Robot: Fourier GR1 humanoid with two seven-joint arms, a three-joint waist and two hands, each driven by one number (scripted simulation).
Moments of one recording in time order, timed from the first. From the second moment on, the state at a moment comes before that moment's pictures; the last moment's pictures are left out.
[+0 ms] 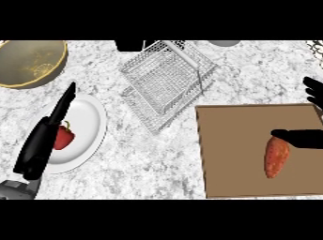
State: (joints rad) left arm -0.10 0.48 -0.28 -1.65 -0.05 0.22 -0.03; right arm -0.16 -0.77 0.21 -1.66 -0.14 -0.30 0.49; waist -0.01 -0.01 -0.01
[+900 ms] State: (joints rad) left arm -0.14 0.46 -0.26 -1.62 -0.05 0.18 -0.06; right arm -0.43 -0.97 0.47 -1.89 -0.06 -0.04 1.22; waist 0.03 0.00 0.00
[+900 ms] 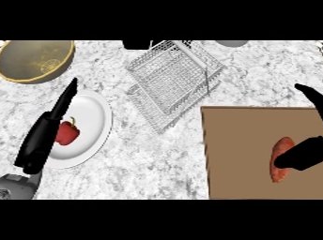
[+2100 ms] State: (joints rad) left arm -0.10 0.44 -0.22 -1.62 -0.06 0.16 -0.07; right arm -0.43 -0.86 0.69 -1.63 0.01 0.02 1.24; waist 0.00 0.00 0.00
